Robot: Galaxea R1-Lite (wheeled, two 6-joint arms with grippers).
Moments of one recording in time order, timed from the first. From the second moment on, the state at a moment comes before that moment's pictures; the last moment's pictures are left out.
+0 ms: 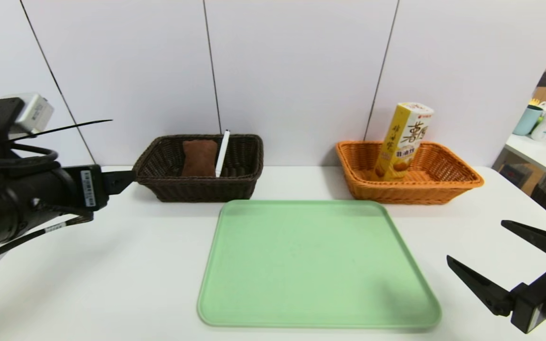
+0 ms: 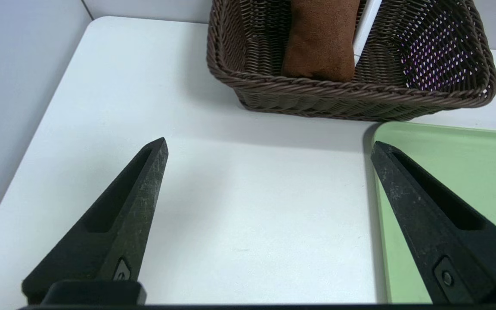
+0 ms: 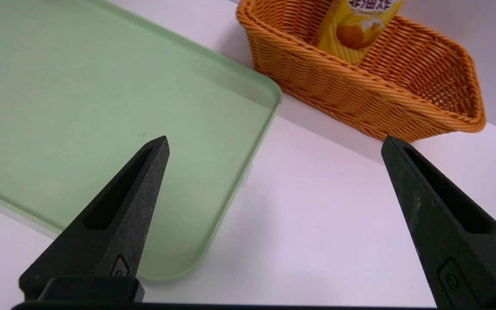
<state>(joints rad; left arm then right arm) -0.37 1.21 -0.81 -0.06 0.40 -0.21 0.36 1.06 -0.16 -0.72 -0.10 -0.27</state>
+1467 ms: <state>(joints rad) -0.12 0.31 -0.49 0.14 0.28 -0.04 -0.11 0.41 -0.30 -0.12 -0.04 -0.30</state>
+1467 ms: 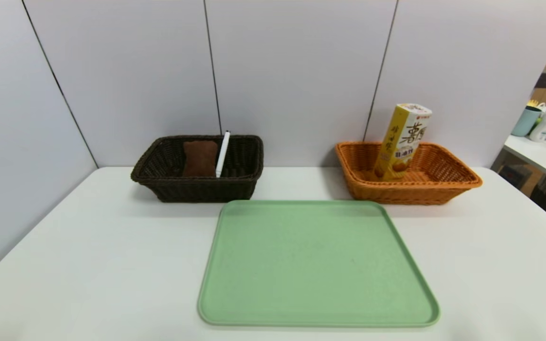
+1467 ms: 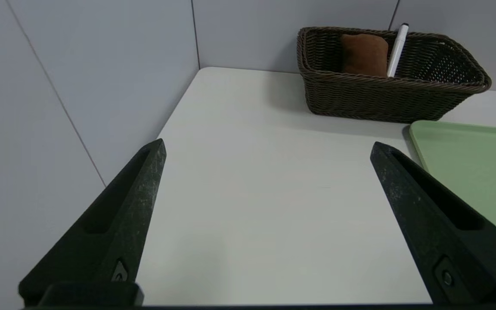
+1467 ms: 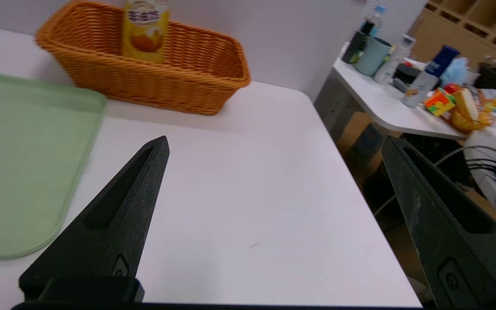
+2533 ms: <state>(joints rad) -0.02 0.19 -0.42 0.18 0.15 -0.04 -0.01 0.20 -0.36 0.09 0.25 -0.17</state>
